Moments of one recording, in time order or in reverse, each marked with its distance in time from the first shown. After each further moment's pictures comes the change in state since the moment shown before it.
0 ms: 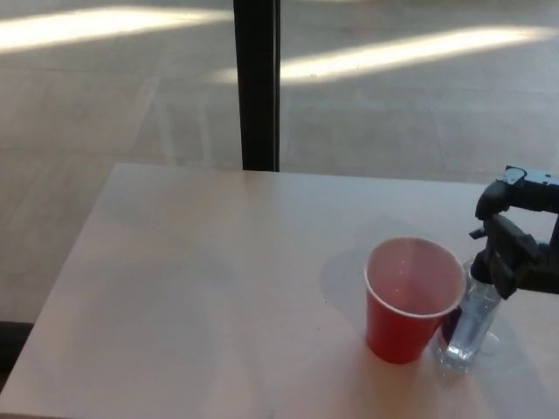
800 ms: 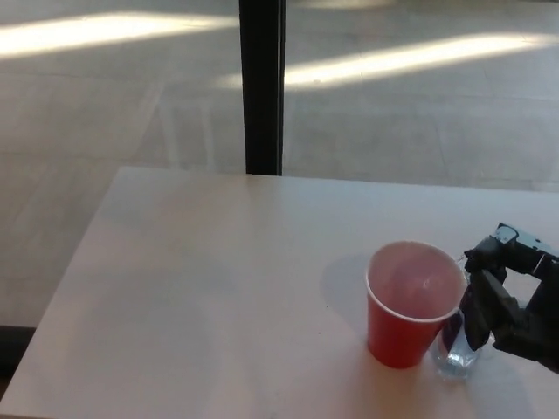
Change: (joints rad) left_arm -0.012 0.000 0.001 0.000 0.000 0.000 0.000; right_arm 0.280 0.198 0.026 0.028 -0.035 -0.294 -0.007
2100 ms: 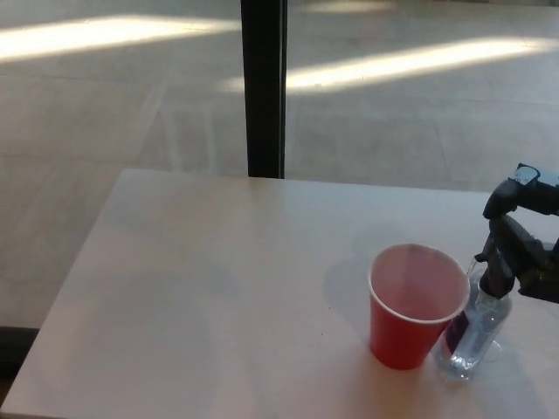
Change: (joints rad) left_arm -0.003 0.001 0.013 -0.002 0.003 0.000 -0.005; right_arm -0.151 -0.120 -0.055 -0.068 0.005 0.151 0.026
